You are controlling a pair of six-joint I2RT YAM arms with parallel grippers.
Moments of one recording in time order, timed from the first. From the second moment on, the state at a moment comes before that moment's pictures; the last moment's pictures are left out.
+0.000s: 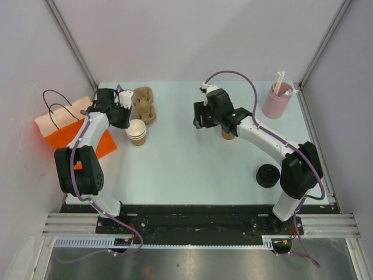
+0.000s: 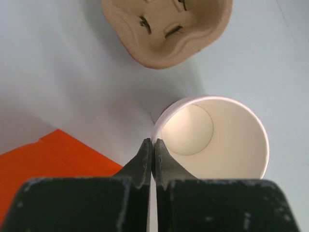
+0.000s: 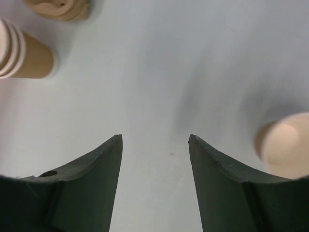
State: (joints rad) left arm 0.07 1.66 1.31 -0.59 0.23 0.36; right arm 0.62 1.70 1.45 -0.39 0.03 0.30
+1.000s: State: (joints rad) left arm 0.04 1.54 1.19 -0.59 0.37 0.30; right arm 0.78 2.17 1.62 0.12 -0.39 0.84
